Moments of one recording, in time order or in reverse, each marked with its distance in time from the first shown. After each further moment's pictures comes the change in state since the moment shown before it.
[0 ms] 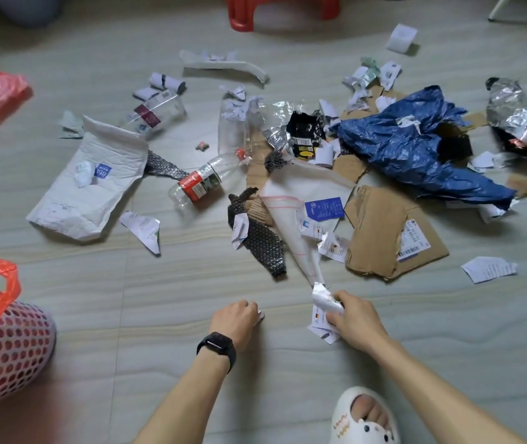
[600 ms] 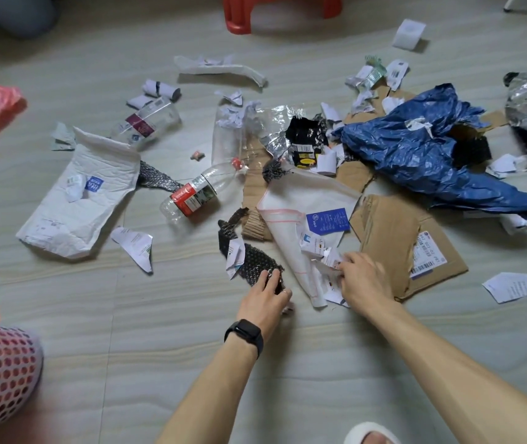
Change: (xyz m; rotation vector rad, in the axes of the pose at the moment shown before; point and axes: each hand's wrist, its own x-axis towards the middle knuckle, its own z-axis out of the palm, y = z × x) left_hand 0.073 0.036 -0.026 0.066 0.047 0.165; right_hand 0.094 -0.018 -0.043 -0.418 0.172 -0.162
